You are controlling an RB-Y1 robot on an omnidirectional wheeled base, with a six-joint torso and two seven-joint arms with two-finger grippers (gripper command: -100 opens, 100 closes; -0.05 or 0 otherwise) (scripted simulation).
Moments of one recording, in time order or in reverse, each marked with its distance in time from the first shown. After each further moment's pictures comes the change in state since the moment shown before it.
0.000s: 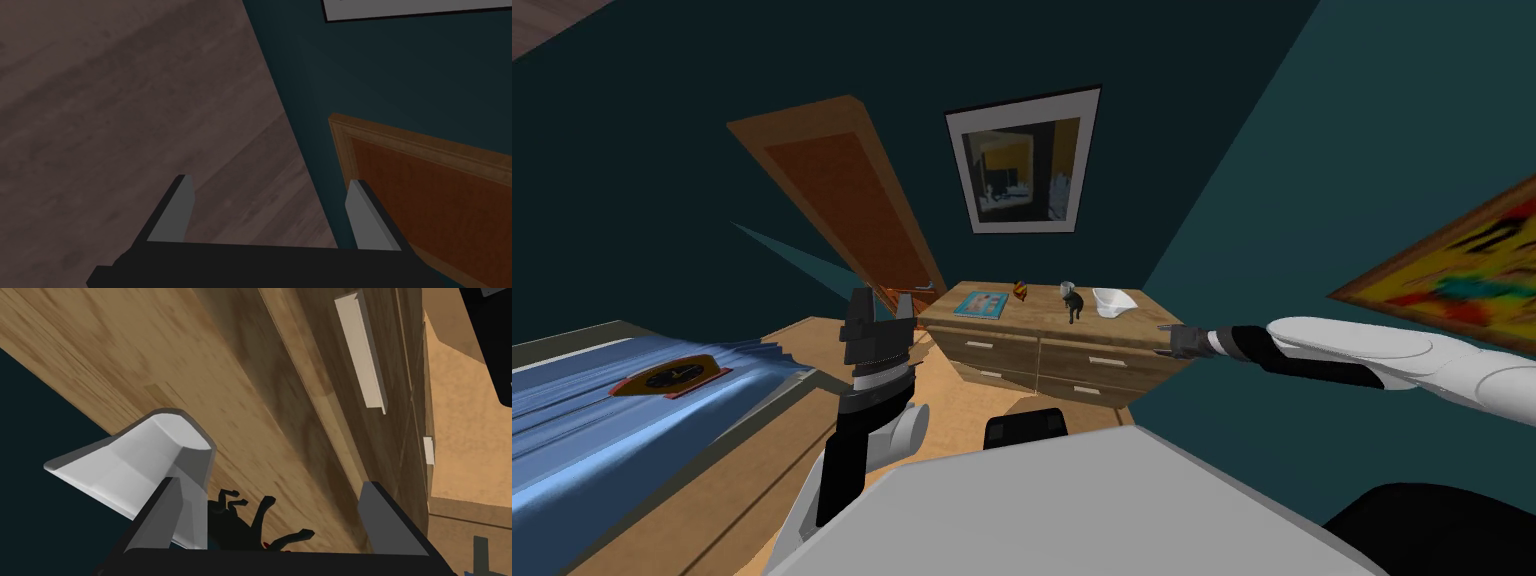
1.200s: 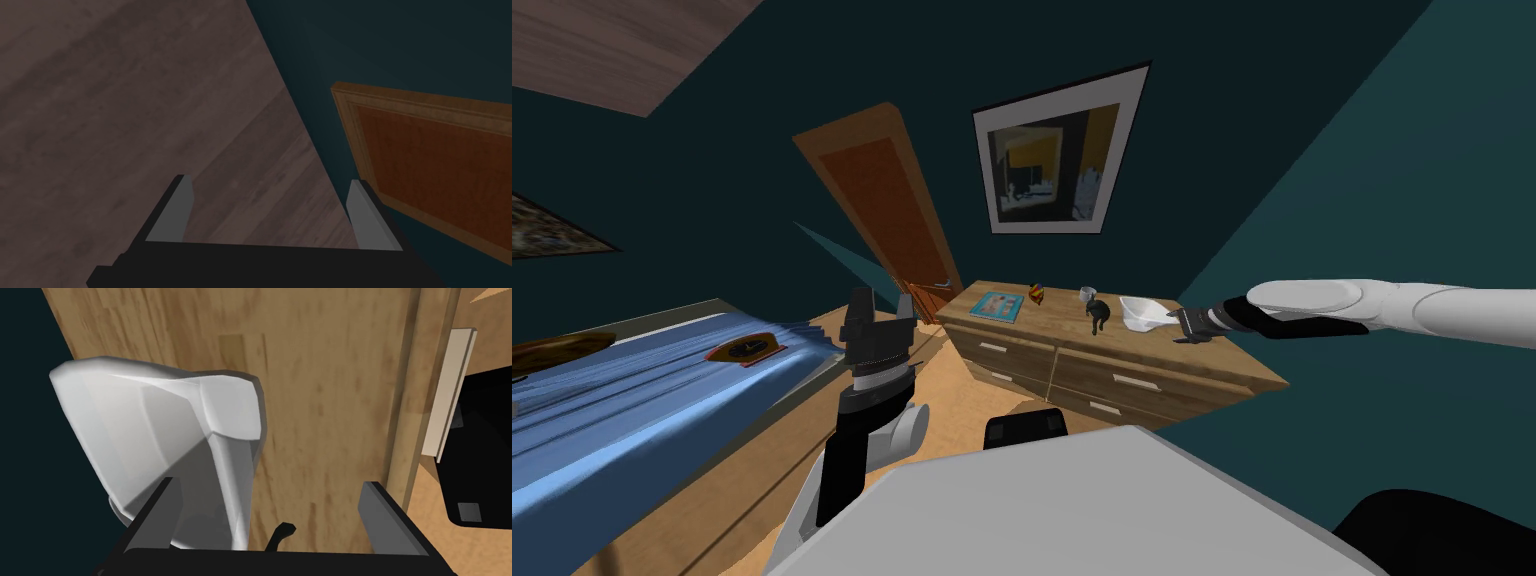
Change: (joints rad) left arm 0.000 0.000 0.000 0.000 0.000 0.000 0.000; right arm 0.183 -0.325 -0.105 0.142 0.069 -0.007 -0.004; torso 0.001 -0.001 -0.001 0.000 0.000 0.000
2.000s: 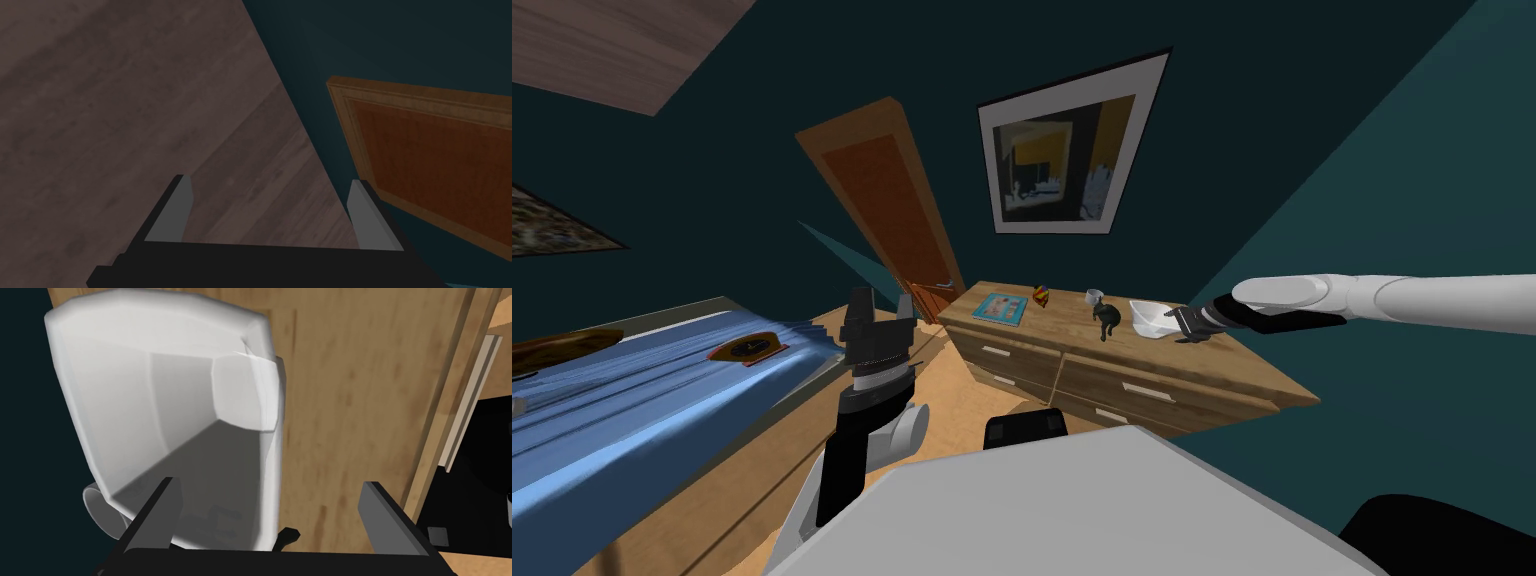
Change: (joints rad) left arm 0.000 0.000 0.000 0.000 0.000 0.000 0.000; right arm 0.085 -0.093 -0.032 0.024 0.013 0.000 0.012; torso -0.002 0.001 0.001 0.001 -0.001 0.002
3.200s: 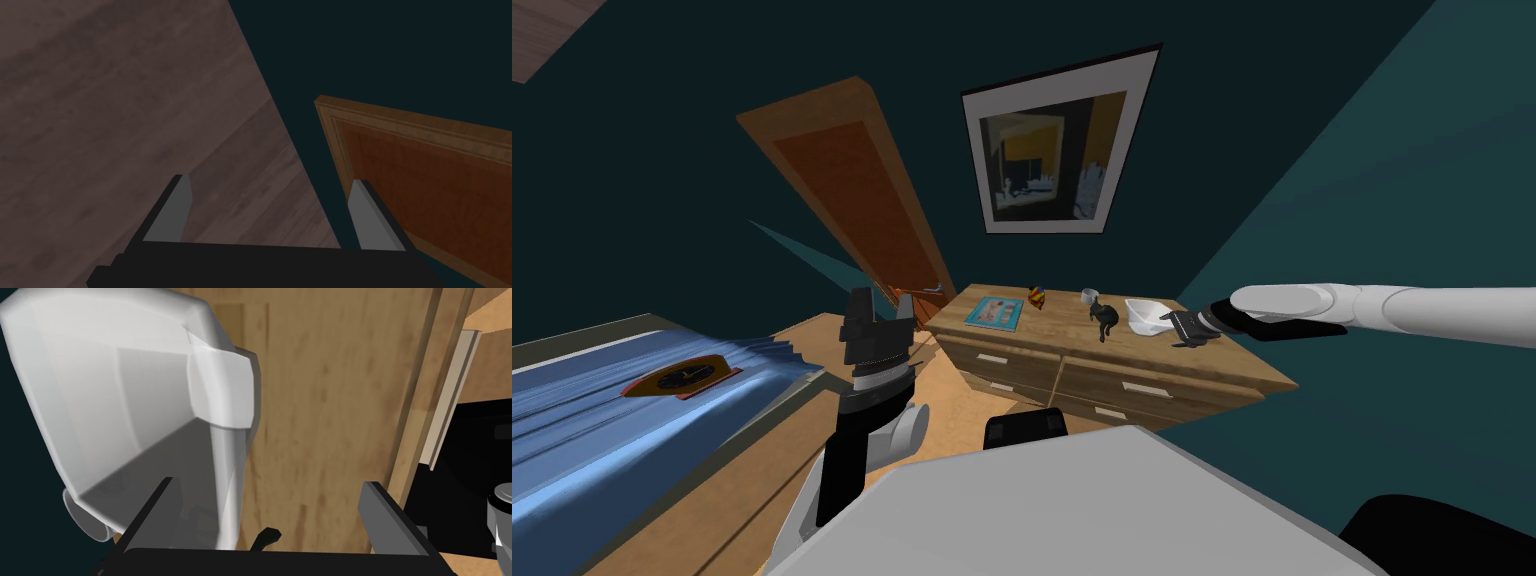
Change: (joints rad) left arm 0.000 0.000 0.000 0.000 0.000 0.000 0.000; right arm 0.005 0.053 -0.027 -0.084 0.089 0.022 0.001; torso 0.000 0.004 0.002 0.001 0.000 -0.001
